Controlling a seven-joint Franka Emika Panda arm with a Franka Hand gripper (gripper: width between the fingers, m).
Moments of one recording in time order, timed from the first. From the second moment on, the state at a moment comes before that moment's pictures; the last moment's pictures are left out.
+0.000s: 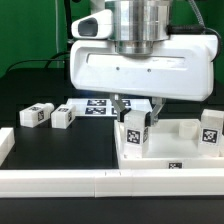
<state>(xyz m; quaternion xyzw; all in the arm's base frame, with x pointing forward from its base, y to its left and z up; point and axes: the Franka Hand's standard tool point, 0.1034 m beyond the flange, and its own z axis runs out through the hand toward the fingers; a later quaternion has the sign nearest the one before) 0.613 0.000 0.078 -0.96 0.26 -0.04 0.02</state>
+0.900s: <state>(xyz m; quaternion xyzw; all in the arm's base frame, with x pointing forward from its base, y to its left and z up) 0.614 -0.001 0.078 -0.90 0.43 -0.04 0.03</state>
